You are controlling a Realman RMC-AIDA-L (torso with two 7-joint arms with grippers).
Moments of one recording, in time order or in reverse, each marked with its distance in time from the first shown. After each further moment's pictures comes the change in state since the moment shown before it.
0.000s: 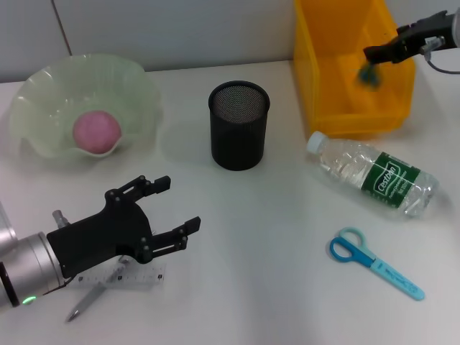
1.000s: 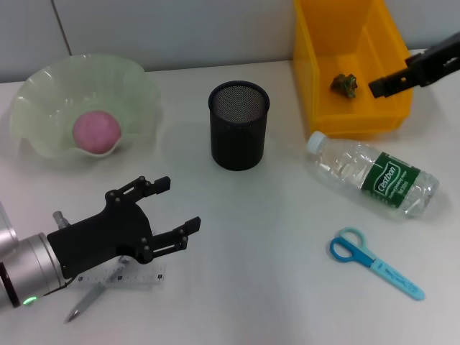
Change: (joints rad) left arm -0.001 -0.003 -0.004 -0.008 0.000 0.000 0.001; right arm -0.011 -0.013 0.120 -0.432 0.077 -0.728 0.141
